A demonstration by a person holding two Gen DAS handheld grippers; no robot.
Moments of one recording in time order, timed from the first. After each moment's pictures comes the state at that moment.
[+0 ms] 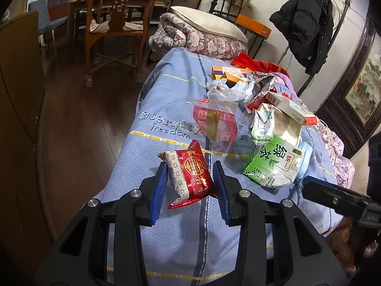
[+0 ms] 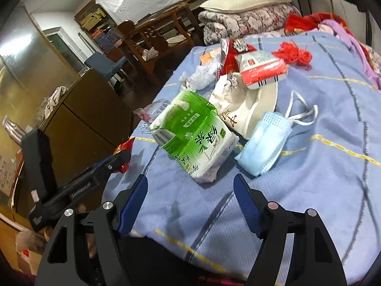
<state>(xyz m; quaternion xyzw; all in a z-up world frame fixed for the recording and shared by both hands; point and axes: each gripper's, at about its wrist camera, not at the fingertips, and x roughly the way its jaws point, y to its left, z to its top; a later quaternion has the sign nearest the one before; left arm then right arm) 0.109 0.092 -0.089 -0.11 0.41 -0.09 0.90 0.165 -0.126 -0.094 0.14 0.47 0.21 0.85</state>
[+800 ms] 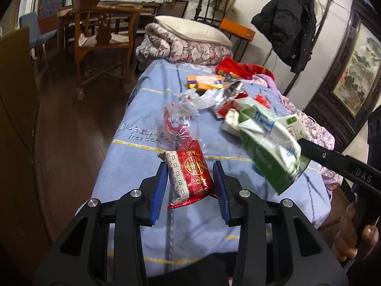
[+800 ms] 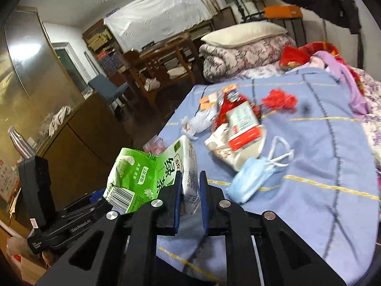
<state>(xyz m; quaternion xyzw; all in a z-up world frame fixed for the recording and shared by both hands) 0.081 0.062 -0.051 -0.09 0.38 -0.12 0.91 0.143 -0.150 -0.042 0.14 0.38 0.19 0.90</state>
